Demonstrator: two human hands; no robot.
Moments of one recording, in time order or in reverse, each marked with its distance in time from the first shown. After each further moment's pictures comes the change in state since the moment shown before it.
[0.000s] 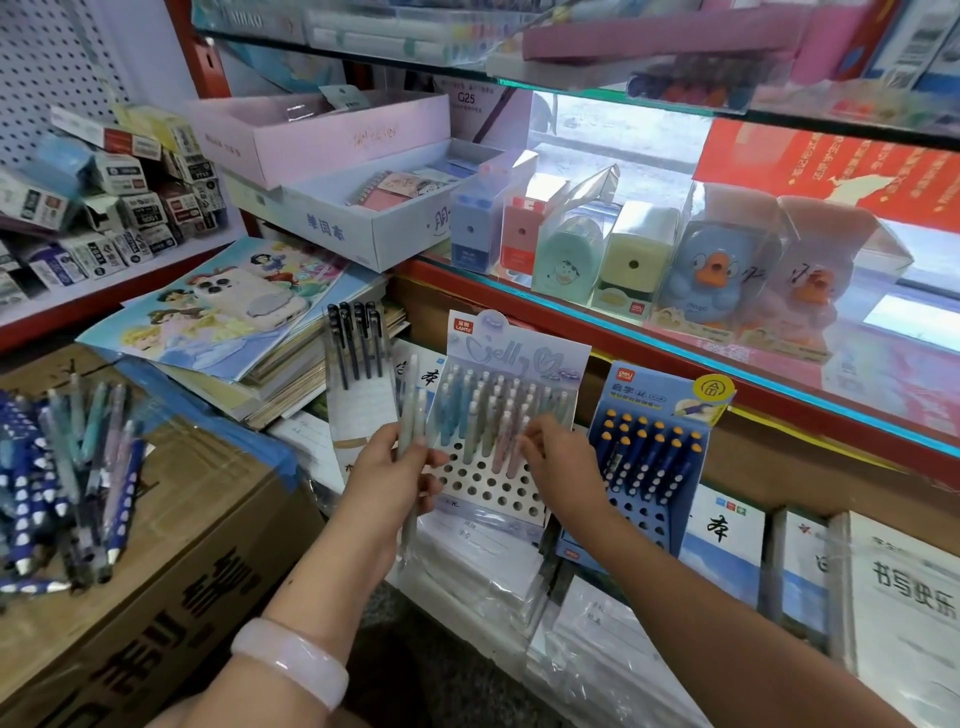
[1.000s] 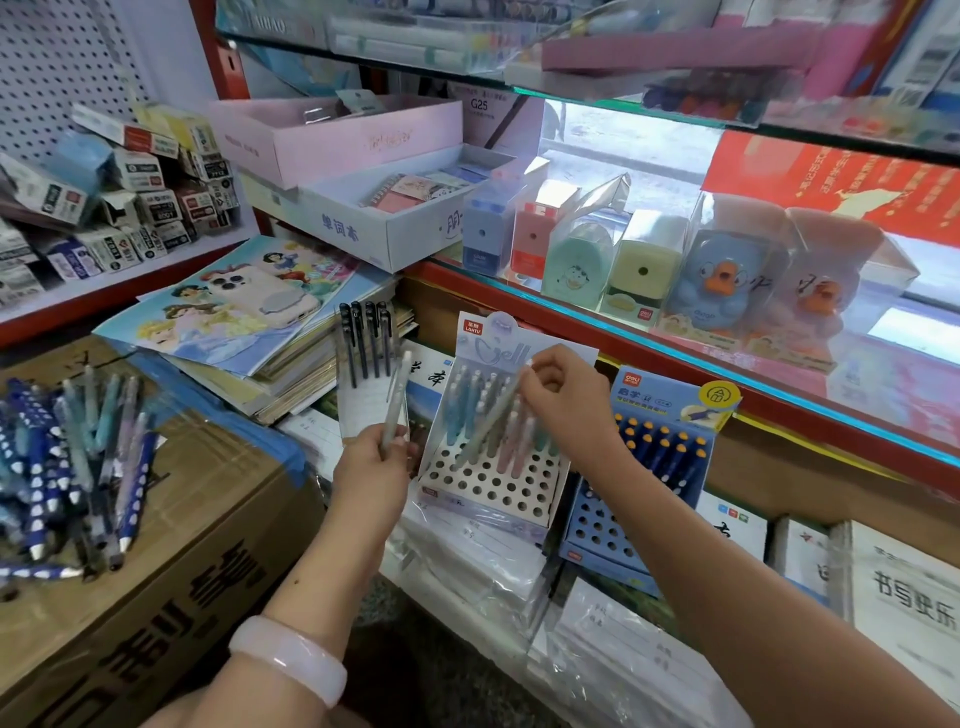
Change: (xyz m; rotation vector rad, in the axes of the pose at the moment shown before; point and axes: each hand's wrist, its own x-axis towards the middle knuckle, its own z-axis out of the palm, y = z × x) left_hand 0.001 -0.001 -0.014 0.293 0.199 0.126; right_hand 0.021 -0.051 -0.042 0.466 0.094 -0.007
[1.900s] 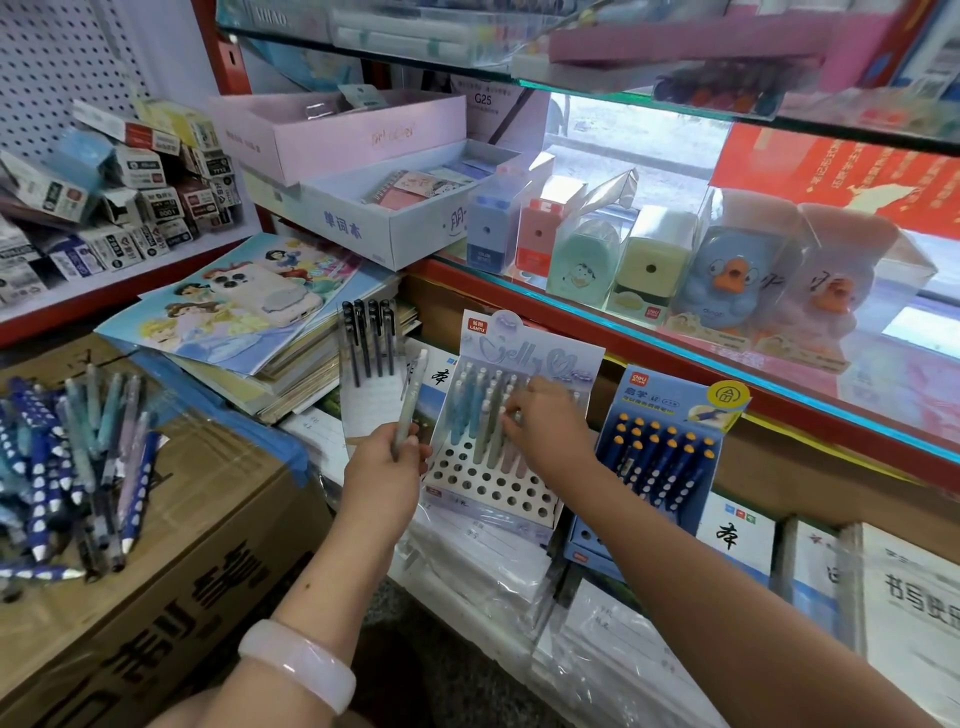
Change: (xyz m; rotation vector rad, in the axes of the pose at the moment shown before) left_hand -0.005 0.006 0.003 0.020 -0.033 0.032; right_hand 0.007 0.030 0.026 -0.778 -0.164 -0.194
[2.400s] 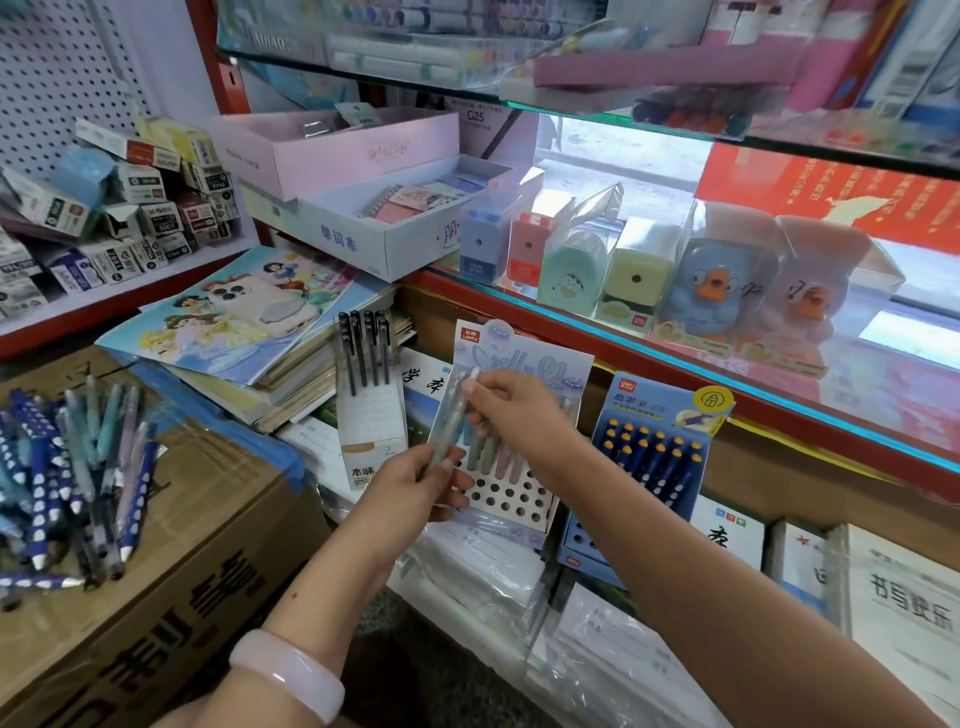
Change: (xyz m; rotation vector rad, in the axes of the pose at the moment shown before) left_hand -0.010 0.001 0.002 -0.112 -0.365 -0.027; right_hand -0.010 -0.038 -0.040 1.009 -0.199 0.226
